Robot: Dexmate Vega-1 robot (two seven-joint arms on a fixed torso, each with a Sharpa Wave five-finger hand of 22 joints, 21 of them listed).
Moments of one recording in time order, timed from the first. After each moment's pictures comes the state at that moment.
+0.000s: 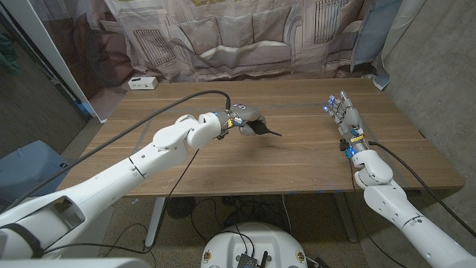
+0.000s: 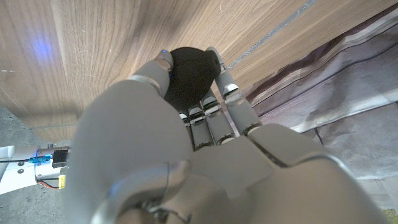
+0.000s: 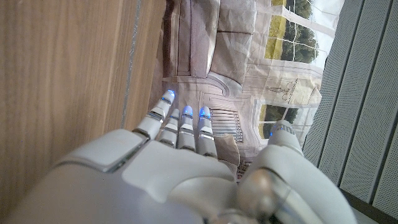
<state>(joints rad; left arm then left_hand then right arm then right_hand) 0.65 0.74 0.74 -1.94 0.77 0.03 -0.28 1.21 0.10 0.42 -0.16 0.20 0.68 0.10 0.23 0.20 0.70 0.00 0.28 0.24 0.80 -0.07 0.21 0.18 0.79 0.03 0.37 0.19 -1.11 -0.57 -0.21 -1.52 0.68 0.45 -0.05 0.29 0.05 0.17 -0.13 0.18 0.33 0.10 0.20 0.18 0.26 0.14 0.20 0.20 0.11 0.09 0.21 0.22 0.33 0.03 0.19 0.17</state>
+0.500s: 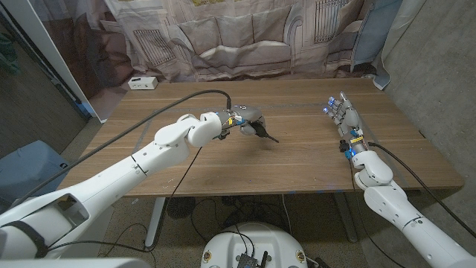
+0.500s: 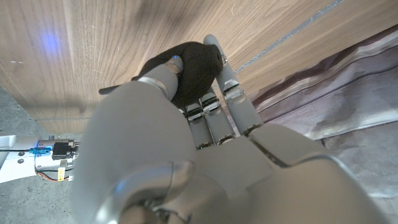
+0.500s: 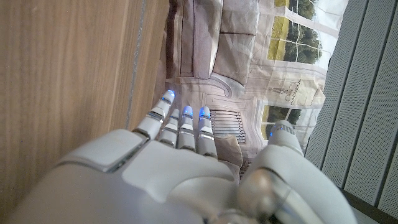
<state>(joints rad) 0.63 0.72 0.75 -1.91 0.70 0.02 -0.30 1.24 0.14 0.51 -0.17 0.19 0.90 0.08 0.26 0.19 0.89 -0.03 0.32 0.26 0.96 -0.08 0.23 0.18 0.98 -0.01 0.45 0.18 -1.12 -0.57 -0.21 -1.52 0.69 0.44 -0.06 0.29 0.05 0.17 -0.13 0.18 0.33 0.10 0.20 0.18 0.26 0.14 0.20 0.20 0.11 0.09 0.21 0.22 0.33 0.03 0.19 0.17</state>
